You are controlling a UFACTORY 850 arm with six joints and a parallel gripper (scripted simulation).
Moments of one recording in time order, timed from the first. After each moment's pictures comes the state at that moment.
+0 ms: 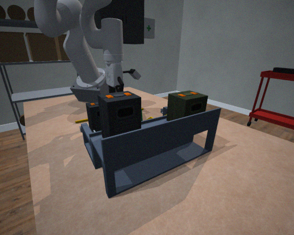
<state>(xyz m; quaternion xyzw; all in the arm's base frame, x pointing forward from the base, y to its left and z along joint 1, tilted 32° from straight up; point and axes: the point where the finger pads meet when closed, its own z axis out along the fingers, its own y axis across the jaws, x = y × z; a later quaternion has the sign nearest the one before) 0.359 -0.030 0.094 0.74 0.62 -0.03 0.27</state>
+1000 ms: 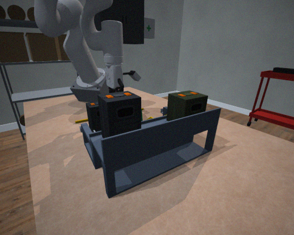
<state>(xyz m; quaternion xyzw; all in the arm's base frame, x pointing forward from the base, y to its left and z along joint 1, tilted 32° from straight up) 0.361 -0.033 0.088 0.74 0.62 -0.03 0.27</state>
